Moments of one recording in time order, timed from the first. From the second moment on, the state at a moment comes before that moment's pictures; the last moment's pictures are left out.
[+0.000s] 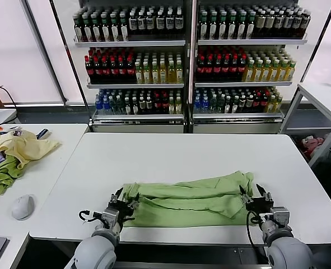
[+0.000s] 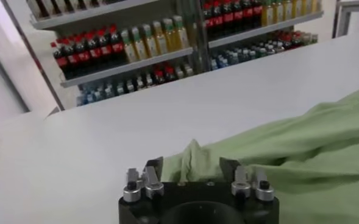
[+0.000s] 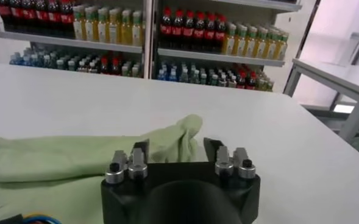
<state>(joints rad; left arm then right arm) 1.22 -1.13 -0.14 -1.98 -0.29 0.55 -0.35 -1.40 1.18 0.60 2.03 0.31 -0.46 0.08</state>
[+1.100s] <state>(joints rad) 1.26 -1.23 -0.22 -1.90 -0.37 0.57 -0.46 -1.43 1.17 0.61 2.09 0.33 -0.46 0.08</state>
